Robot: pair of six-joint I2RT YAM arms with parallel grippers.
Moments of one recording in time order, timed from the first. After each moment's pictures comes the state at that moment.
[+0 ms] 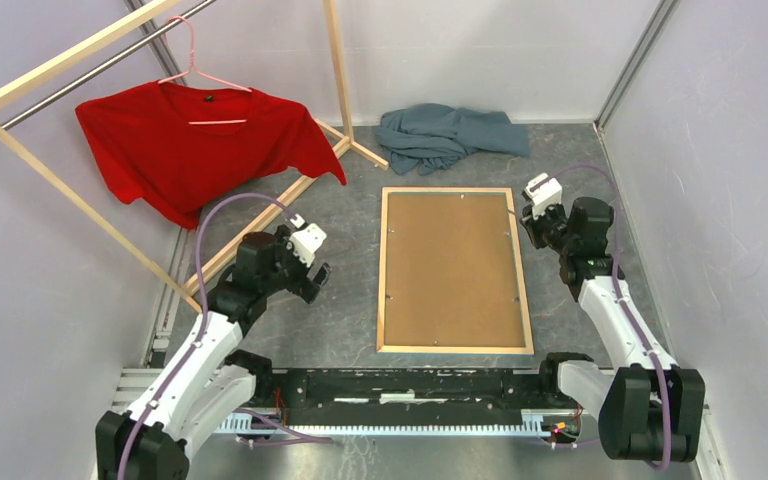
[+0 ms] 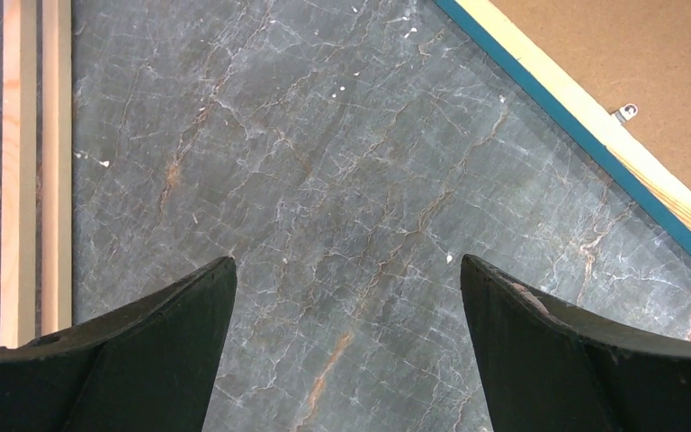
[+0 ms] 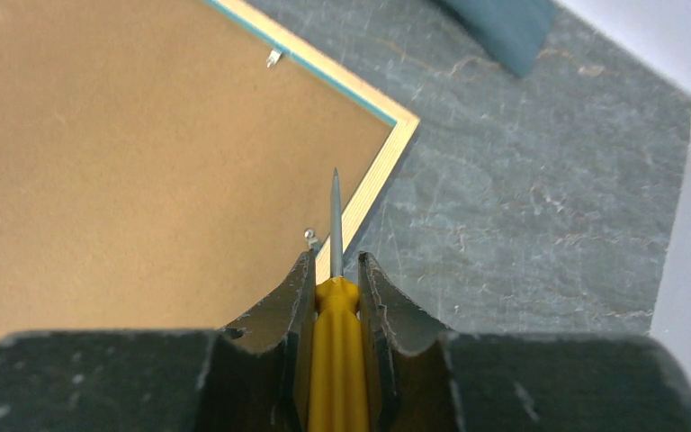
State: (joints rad) left arm -0.30 0.79 0.51 -0.34 0.25 0.39; right arm -0.04 1.03 0.60 0.02 -0.38 -0.45
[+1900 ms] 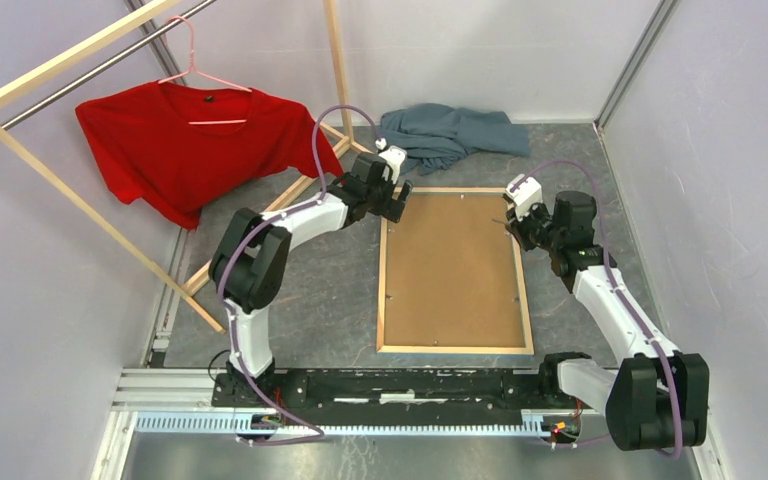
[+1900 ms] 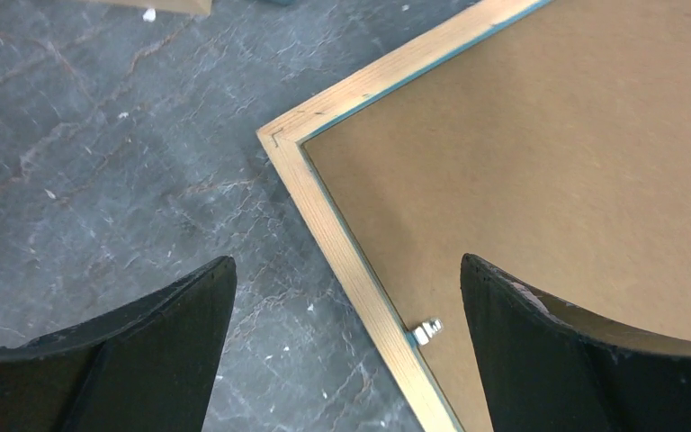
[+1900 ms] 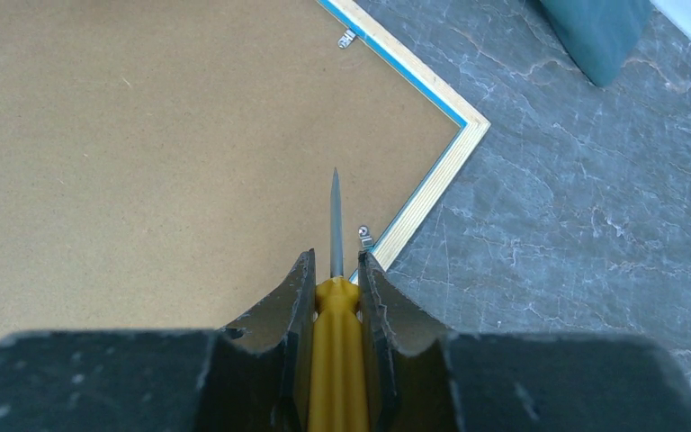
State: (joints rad) left arm -0.56 1.91 1.31 -0.07 -0.04 0.04; right arm 0.06 1.10 0.67 -0.12 -0.38 -0.51
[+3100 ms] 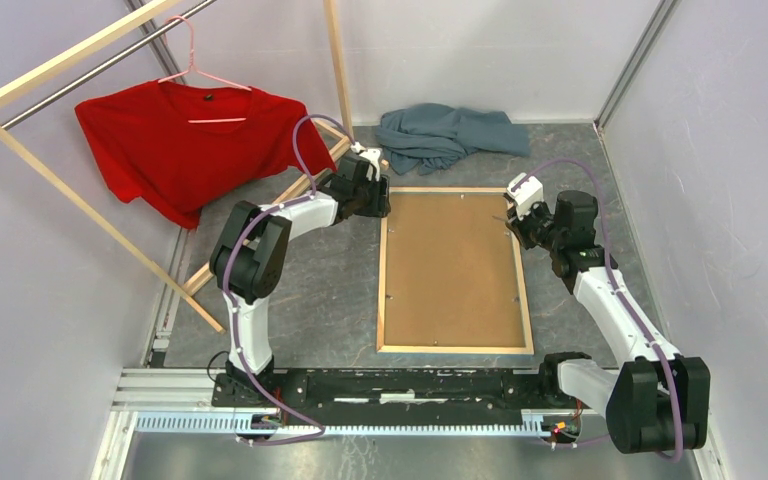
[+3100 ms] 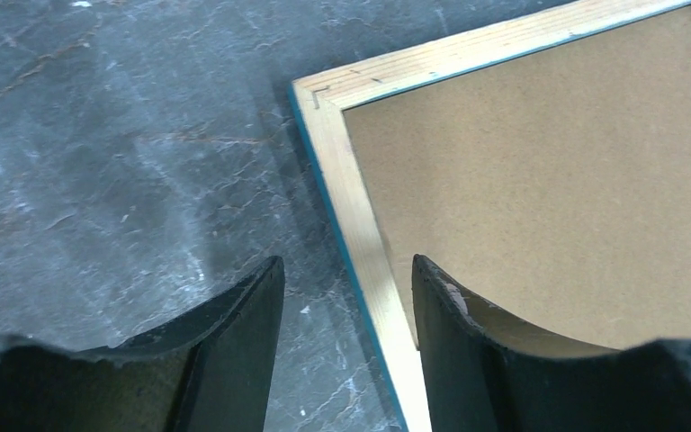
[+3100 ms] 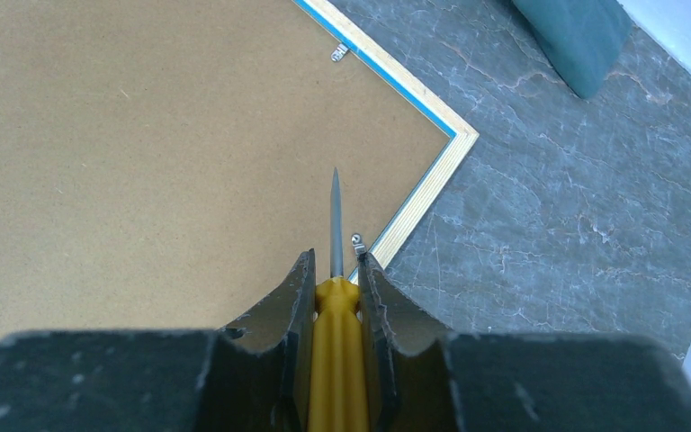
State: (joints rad) left arm -0.47 2.00 1.30 -0.04 0.07 -0.24; right arm 0.06 1.09 0.67 -0.11 -0.38 -0.51
